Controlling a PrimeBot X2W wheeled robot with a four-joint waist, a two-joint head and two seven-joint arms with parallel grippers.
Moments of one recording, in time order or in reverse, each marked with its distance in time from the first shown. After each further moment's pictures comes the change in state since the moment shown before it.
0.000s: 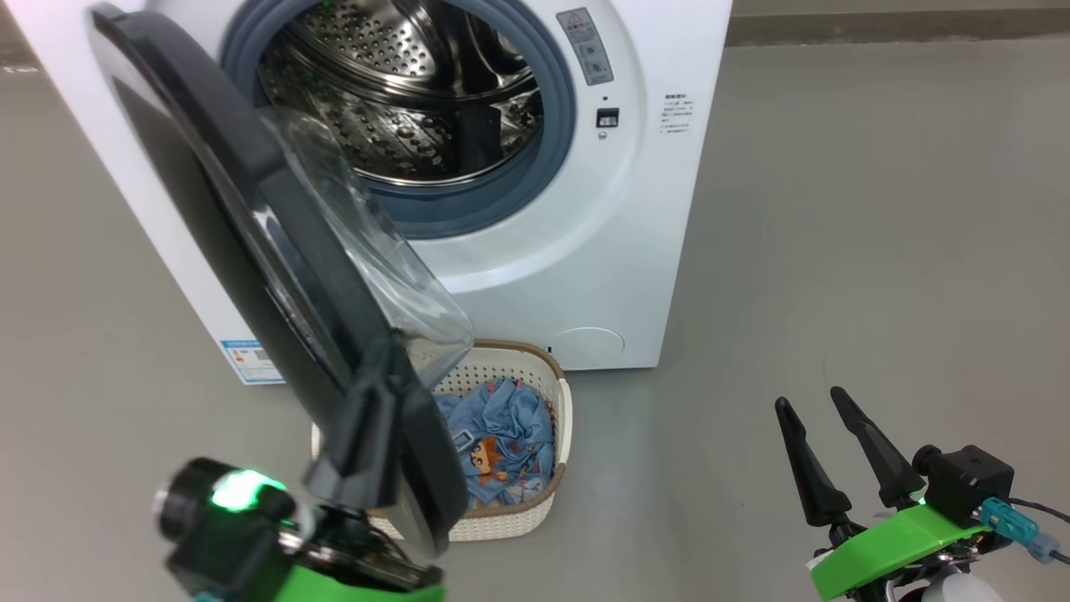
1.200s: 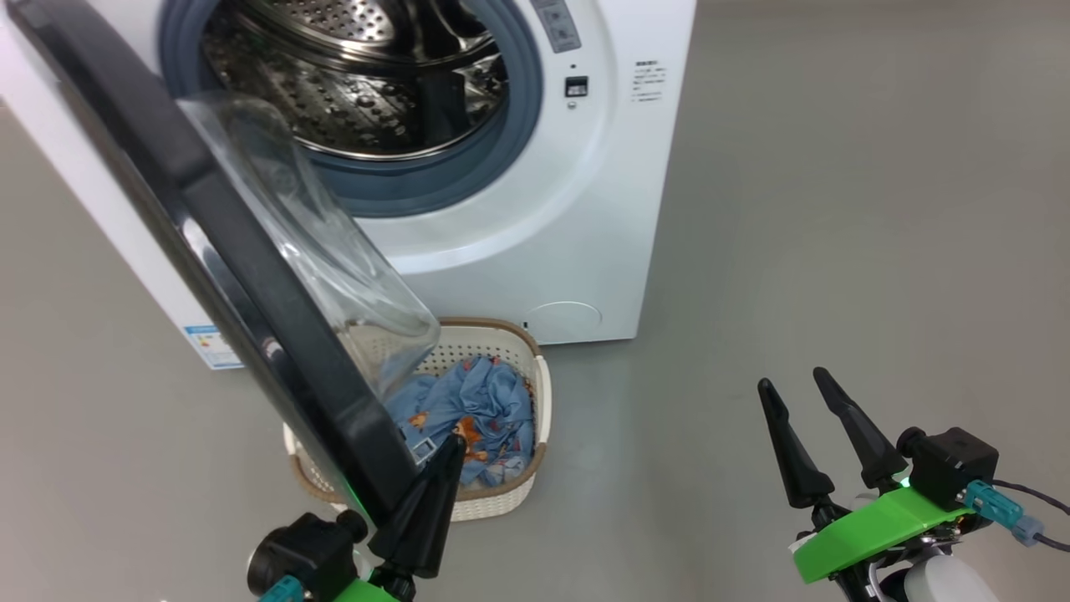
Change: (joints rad) left arm 0.008 0.001 -0.076 0.388 -0.124 0.017 -0.037; right arm -0.039 0.025 0.012 0.002 -0.003 0.000 0.000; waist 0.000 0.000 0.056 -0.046
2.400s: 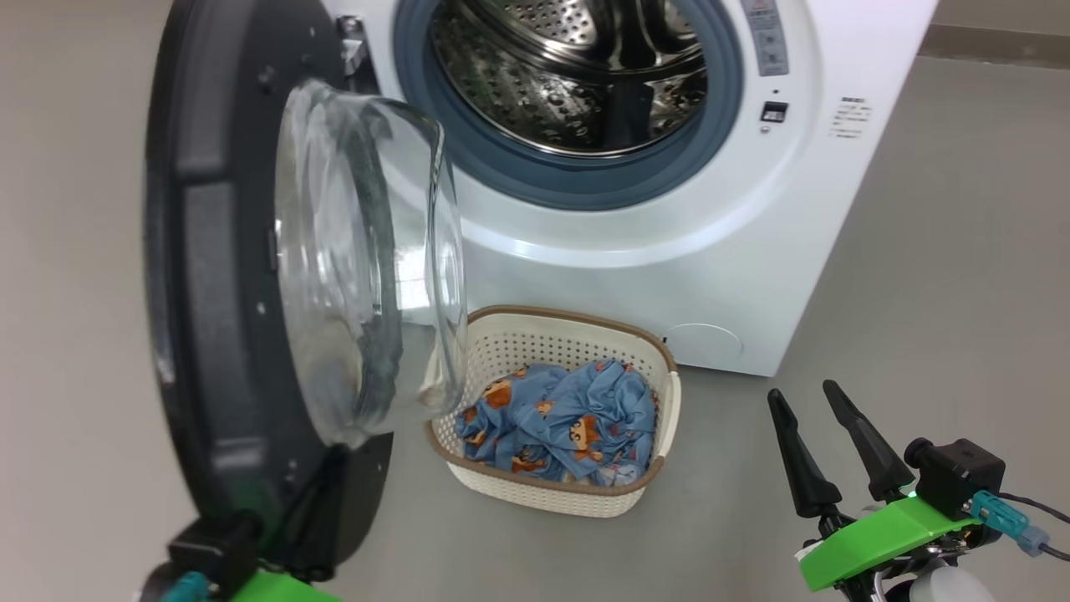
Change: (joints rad) left arm 0.049 0.089 0.109 -0.037 -0.044 0.117 0.094; right arm 0.020 0.013 -0.027 0.015 -0.001 0.000 0.000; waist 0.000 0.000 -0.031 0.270
